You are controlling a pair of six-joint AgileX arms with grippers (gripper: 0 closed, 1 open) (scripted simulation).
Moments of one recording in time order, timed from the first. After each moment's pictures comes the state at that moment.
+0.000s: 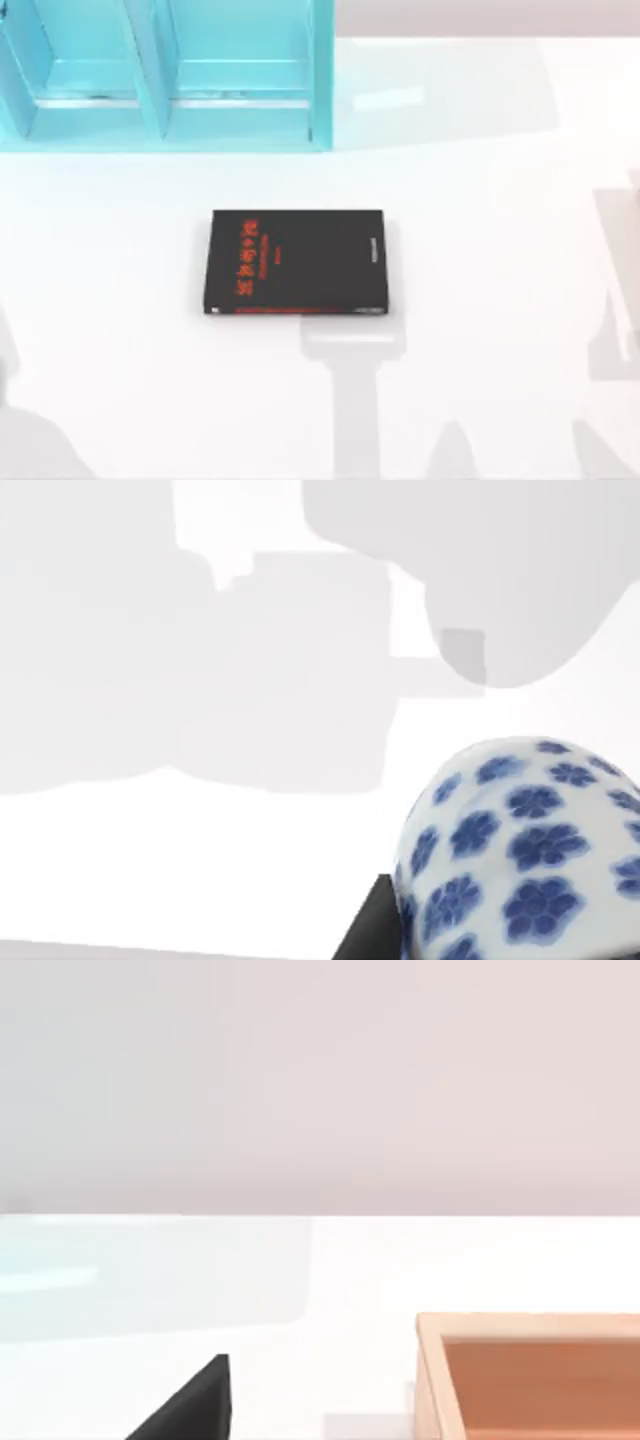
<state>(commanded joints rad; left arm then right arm) 0.68 1.85 1.34 -1.07 0.00 2.19 0.00 0.00 0.00 0.00 0.00 0.00</state>
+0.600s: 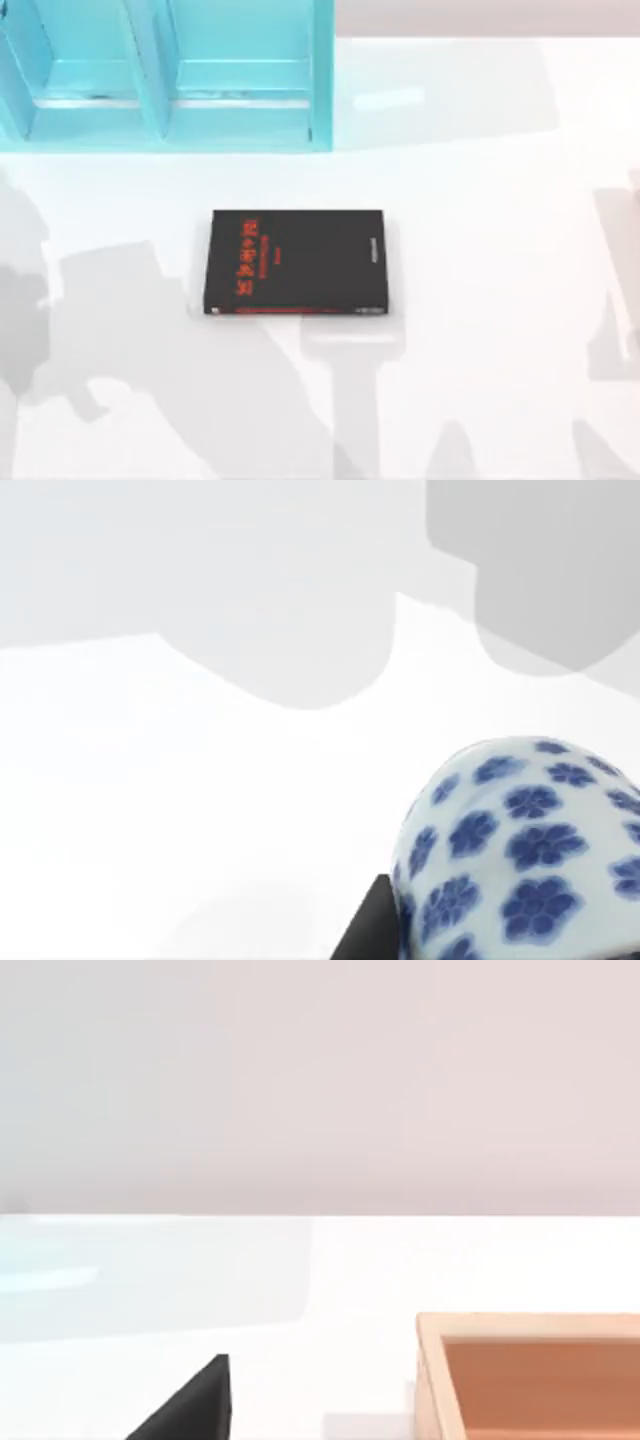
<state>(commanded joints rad) 0.30 1.90 1.44 -1.16 0.01 1.28 0.00 0.00 0.00 0.00 0.00 0.00</state>
